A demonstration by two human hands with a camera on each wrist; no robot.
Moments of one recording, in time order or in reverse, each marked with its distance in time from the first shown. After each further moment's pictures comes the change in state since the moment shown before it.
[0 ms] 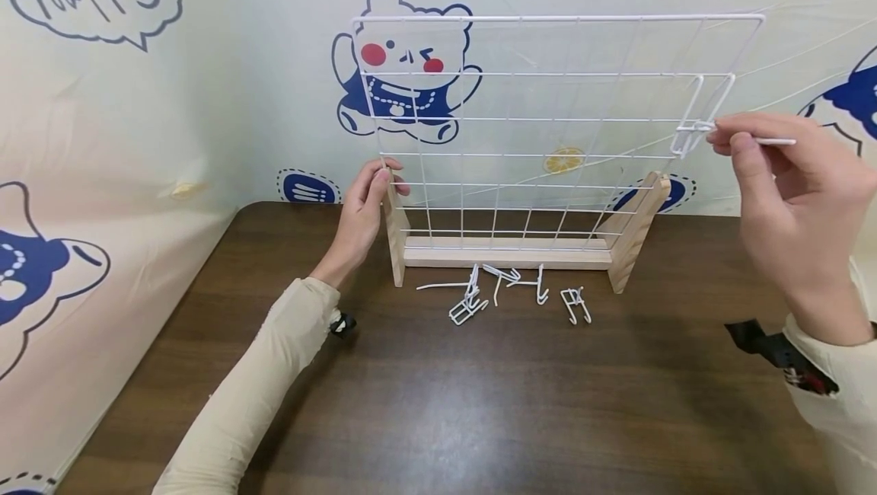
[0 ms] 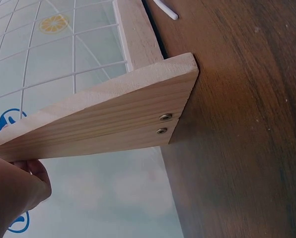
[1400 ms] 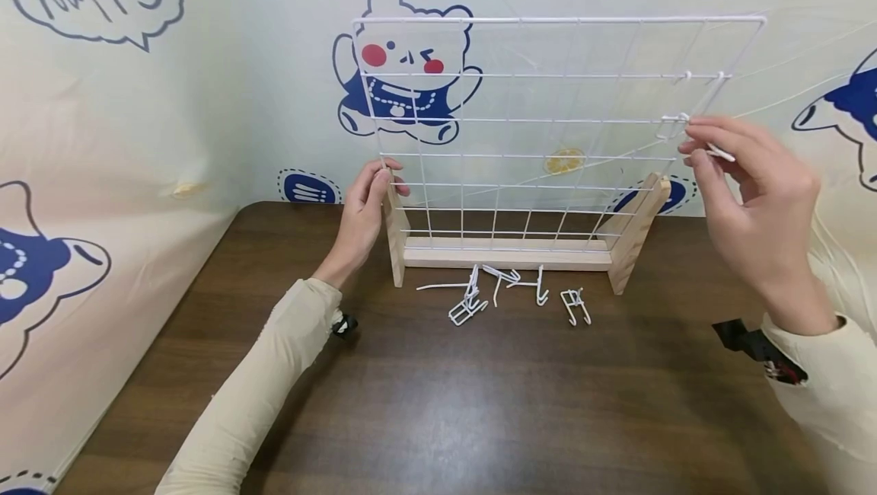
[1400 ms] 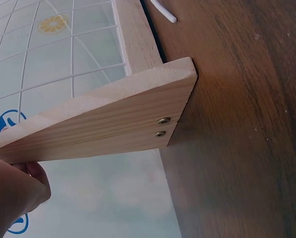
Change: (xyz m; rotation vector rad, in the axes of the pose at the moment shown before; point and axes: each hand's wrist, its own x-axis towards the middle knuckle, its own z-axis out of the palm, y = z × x) left_hand 0.001 -0.003 0.002 -0.026 0.018 0.044; right_hand -0.005 0.003 0.014 -0.025 -0.097 -0.013
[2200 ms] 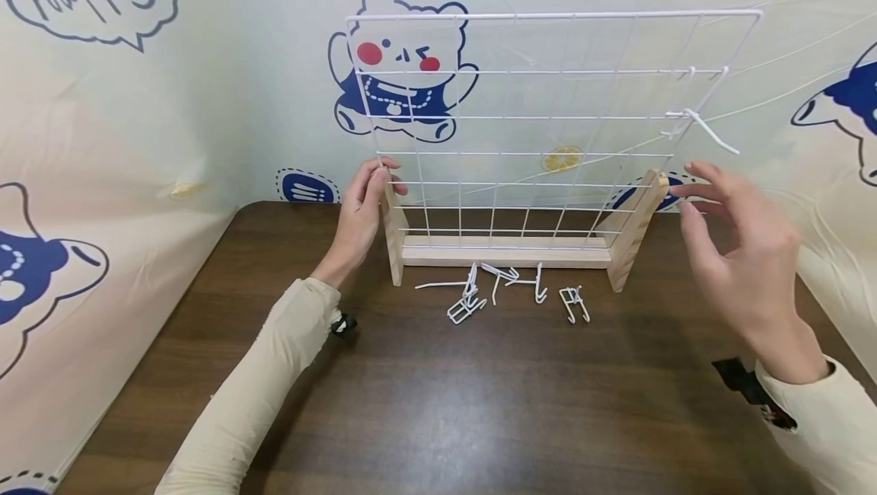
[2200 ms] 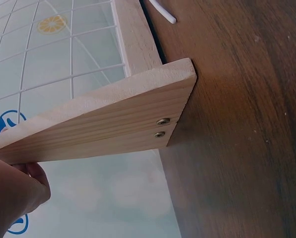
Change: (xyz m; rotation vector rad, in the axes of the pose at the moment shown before) left_hand 0.000 0.000 0.002 -0.006 0.014 0.003; right_hand -0.045 -0.004 0.002 -0.069 0.037 -0.025
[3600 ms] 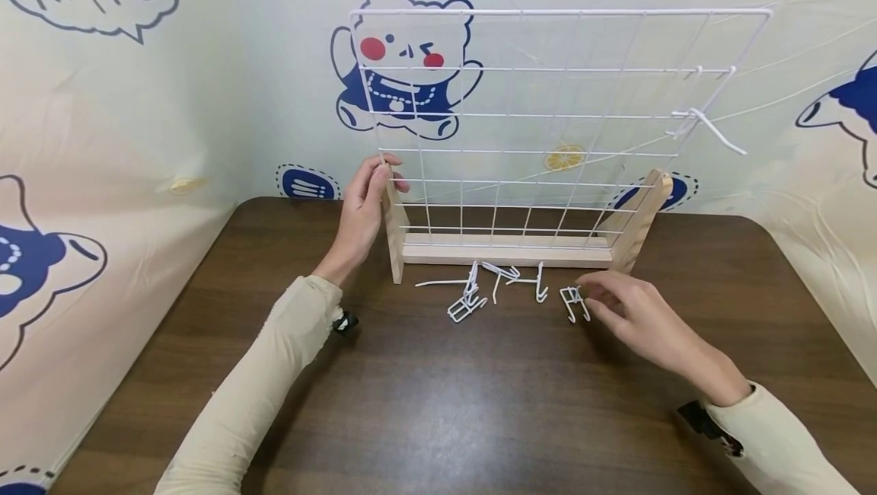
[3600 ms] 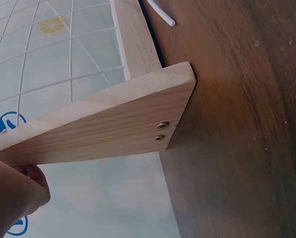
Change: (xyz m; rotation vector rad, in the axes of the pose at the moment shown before) left_hand -0.005 0.028 0.007 0.004 0.006 -0.011; right_hand -0.094 0.042 0.048 0.075 -0.725 0.137
